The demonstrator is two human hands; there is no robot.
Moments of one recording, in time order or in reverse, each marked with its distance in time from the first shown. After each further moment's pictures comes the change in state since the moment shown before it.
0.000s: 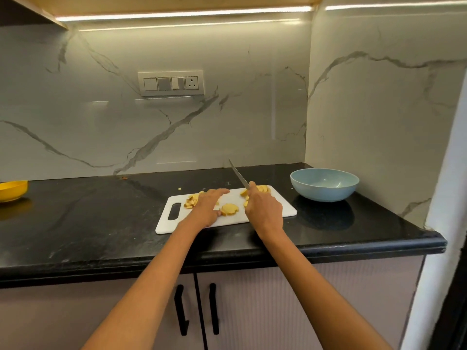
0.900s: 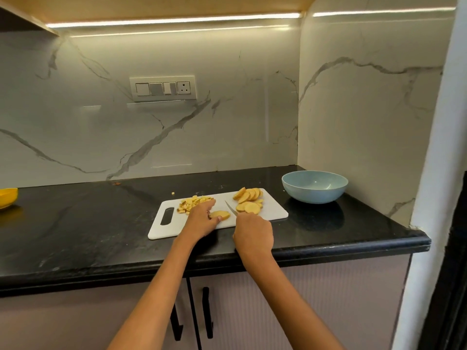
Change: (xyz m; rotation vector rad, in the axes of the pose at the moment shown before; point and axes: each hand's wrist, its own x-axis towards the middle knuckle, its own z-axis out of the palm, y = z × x) left_hand -0.009 0.003 0.018 -0.313 0.090 -0.116; right_hand -0.044 -0.015 -0.014 -0.229 -0.173 -0.030
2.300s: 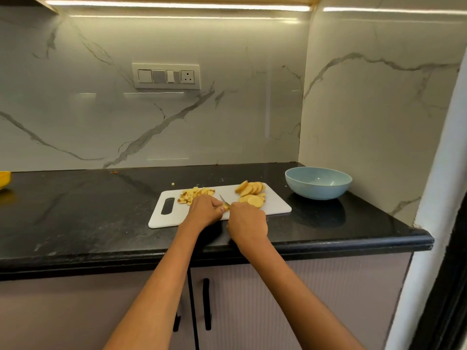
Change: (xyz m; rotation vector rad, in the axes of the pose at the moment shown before) left_hand -0.003 0.006 -0.003 0.103 -0.031 0.010; right_hand -0.001 -0.020 -0.012 -0.021 -0.025 -0.089
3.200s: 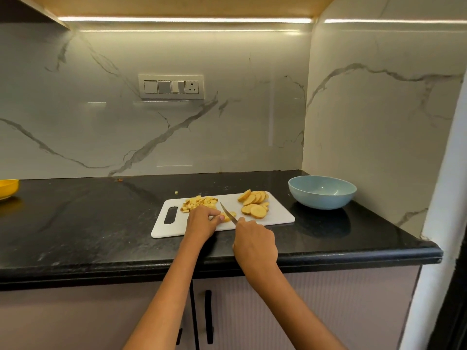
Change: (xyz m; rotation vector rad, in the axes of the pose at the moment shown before) left_hand -0.007 -0.004 0.003 -0.077 0.169 -0.035; right_hand -0.021 0.005 -0.005 0.059 -0.027 0.011
